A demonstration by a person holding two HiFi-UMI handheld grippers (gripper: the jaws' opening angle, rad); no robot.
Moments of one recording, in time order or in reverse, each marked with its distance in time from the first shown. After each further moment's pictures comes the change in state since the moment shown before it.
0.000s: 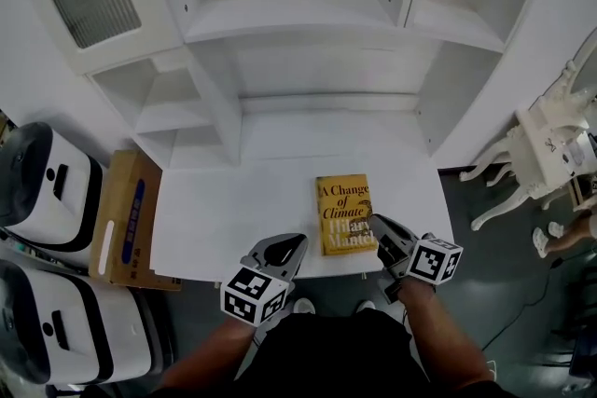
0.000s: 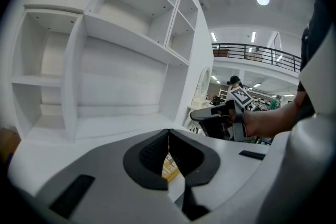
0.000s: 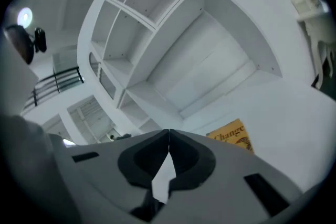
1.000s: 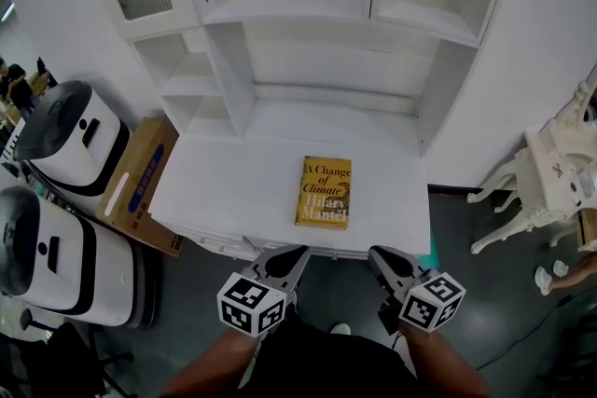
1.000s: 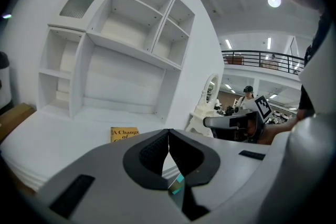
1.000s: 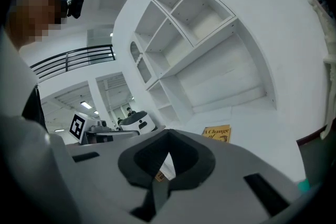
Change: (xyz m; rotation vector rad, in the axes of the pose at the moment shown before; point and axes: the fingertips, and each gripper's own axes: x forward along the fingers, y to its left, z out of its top) left arm -0.008 -0.173 -0.014 -0.125 -0.075 0.157; right arm -0.181 0.033 -0.018 -0.349 0.110 0.146
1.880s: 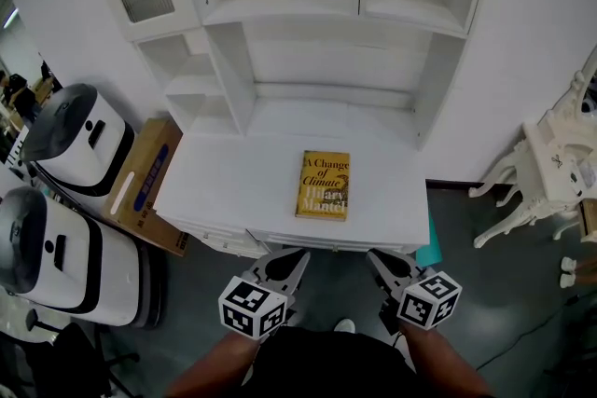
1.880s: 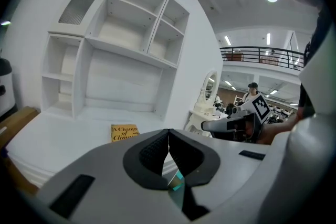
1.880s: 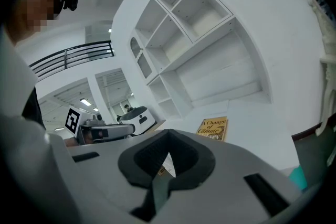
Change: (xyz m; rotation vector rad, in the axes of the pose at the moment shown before) left arm -0.022 -0.030 -0.016 0.030 0.011 0.020; right arm -0.027 0.008 -0.031 0.004 0.048 -0.013
